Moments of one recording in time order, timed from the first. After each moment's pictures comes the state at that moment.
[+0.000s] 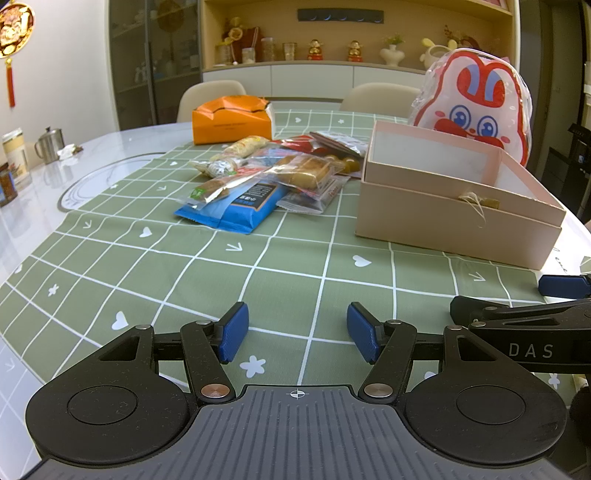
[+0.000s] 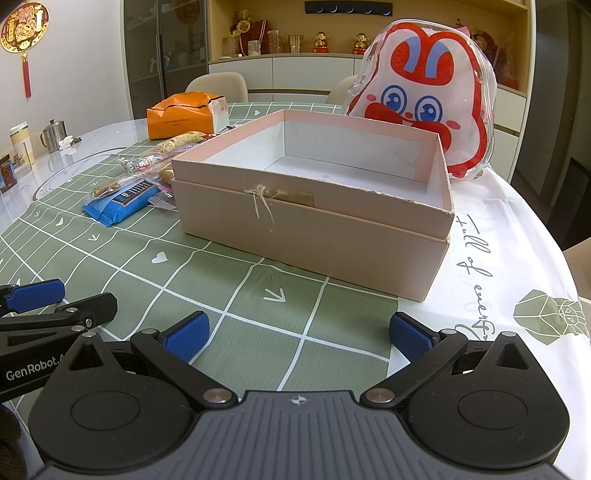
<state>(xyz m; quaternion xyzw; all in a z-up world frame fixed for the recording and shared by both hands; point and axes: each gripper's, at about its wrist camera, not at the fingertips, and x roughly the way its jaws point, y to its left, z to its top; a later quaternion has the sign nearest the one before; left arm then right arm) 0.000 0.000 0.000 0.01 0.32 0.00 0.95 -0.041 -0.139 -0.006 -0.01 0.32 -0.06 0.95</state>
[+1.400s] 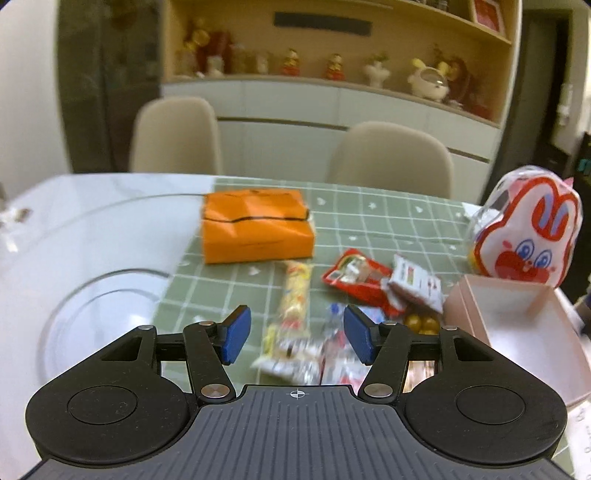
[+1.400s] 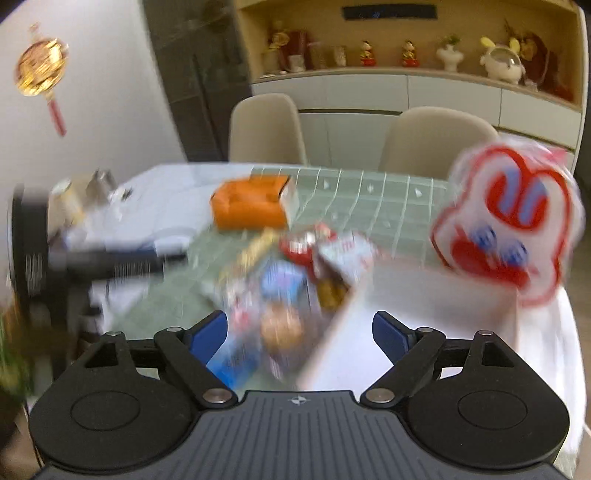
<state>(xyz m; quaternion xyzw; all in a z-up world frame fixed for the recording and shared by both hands) 0.237 0.146 0.121 0.00 0.33 -0.12 0.93 0.086 -0.094 0.176 0.05 0.35 0.02 0.93</state>
